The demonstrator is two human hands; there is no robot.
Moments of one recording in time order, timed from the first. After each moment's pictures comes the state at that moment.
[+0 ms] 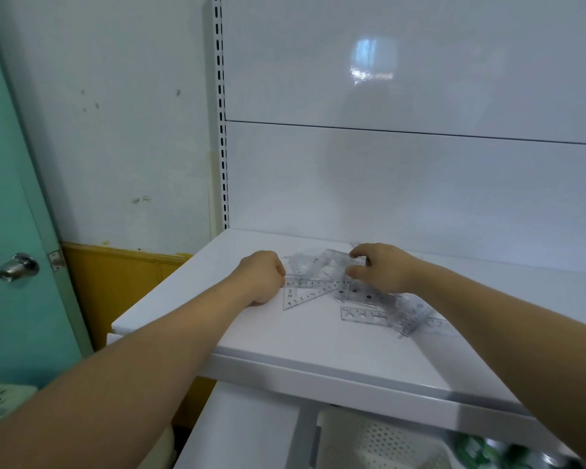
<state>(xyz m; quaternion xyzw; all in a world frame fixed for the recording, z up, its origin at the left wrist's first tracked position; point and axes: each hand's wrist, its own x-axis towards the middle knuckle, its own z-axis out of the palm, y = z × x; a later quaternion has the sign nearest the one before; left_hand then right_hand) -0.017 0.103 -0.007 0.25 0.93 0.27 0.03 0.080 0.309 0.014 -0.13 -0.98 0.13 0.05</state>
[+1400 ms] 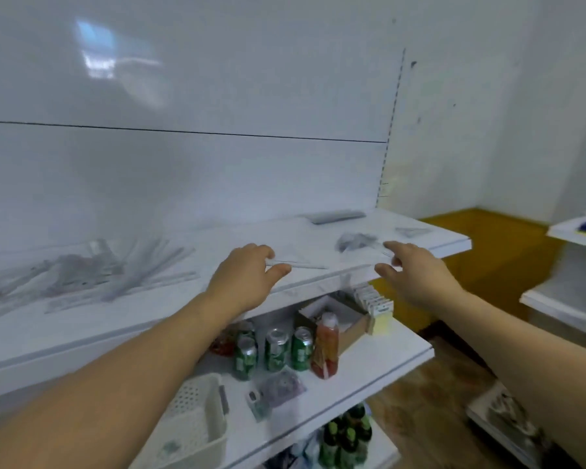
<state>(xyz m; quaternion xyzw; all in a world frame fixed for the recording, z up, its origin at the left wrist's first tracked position) 0.285 0.289 0.002 0.61 0.74 0.29 -0.03 0.539 0.399 0.009 -0.51 -0.83 0.02 0.24</state>
